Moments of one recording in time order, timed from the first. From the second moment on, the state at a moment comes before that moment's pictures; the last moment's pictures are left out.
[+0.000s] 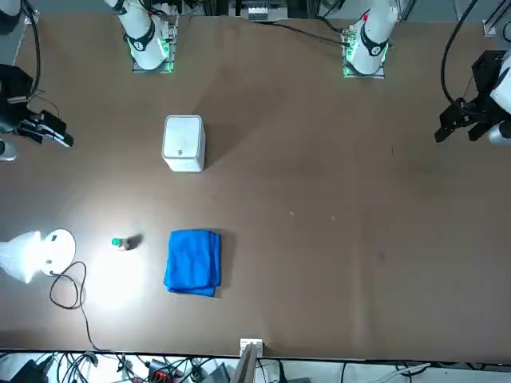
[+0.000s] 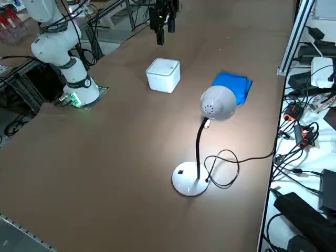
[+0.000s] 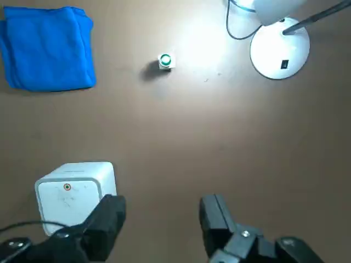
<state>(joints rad) 0.04 0.10 -0.06 -1.55 0.00 1.56 0.04</state>
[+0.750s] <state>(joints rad) 0.04 0.13 -0.06 -1.55 0.00 1.58 0.06</state>
